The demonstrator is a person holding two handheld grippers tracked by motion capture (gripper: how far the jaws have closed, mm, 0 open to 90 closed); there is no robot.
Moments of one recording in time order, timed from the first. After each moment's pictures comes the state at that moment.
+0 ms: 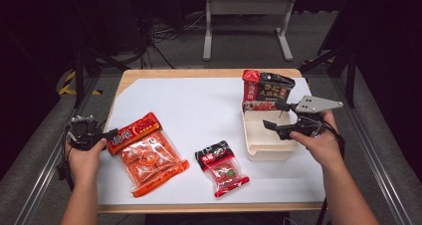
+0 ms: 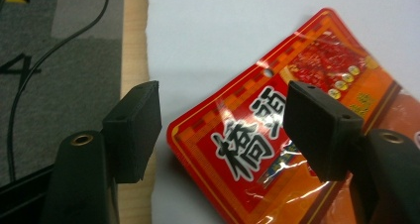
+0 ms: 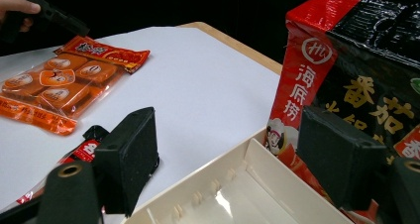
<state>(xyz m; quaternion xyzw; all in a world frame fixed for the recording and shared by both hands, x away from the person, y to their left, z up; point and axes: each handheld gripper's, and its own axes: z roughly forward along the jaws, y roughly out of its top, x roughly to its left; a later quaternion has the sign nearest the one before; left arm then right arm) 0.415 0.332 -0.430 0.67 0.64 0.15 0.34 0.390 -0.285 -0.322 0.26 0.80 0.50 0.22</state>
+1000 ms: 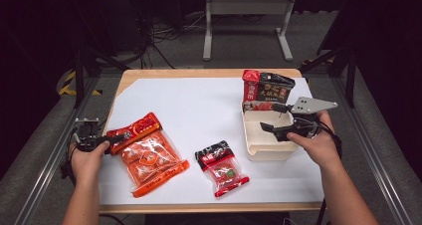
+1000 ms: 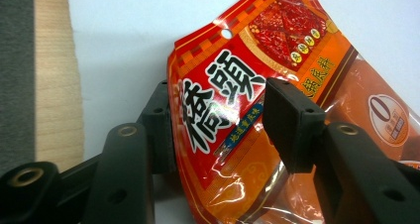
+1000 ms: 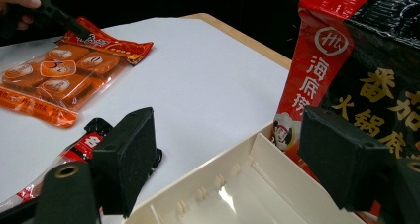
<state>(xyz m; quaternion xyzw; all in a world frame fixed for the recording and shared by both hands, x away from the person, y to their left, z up) 0.419 0.328 -0.445 0.69 0.62 0.04 0.38 0.392 -0.278 -0.327 0.25 0.81 0.49 0.21</state>
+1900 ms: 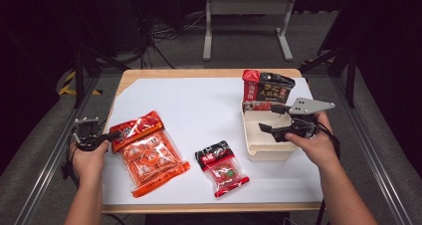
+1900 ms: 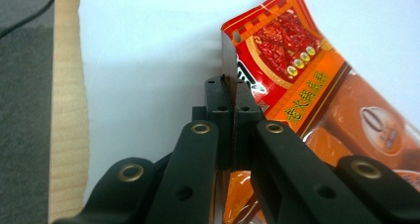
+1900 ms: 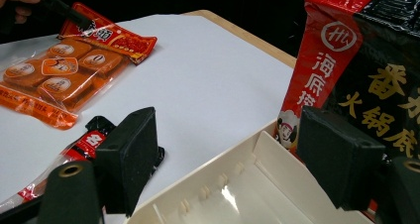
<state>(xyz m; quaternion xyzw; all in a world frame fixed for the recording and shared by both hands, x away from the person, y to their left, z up) 0.410 0.320 -0.428 0.69 0.60 0.11 0.39 0.391 -0.275 -0.330 0.25 0.81 0.49 0.21</state>
